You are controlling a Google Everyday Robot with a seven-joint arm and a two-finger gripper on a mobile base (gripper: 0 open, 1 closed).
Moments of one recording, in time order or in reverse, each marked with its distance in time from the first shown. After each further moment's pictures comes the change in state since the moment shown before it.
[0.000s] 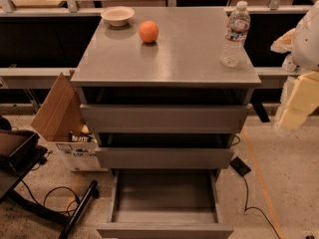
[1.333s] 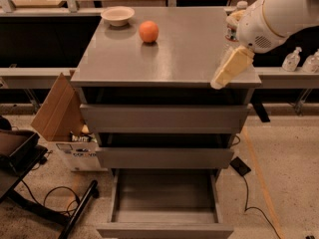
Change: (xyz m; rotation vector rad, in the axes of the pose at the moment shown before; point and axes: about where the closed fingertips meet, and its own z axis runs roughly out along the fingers) arm -0.085 -0.126 0.068 0.189 -0.357 -0.005
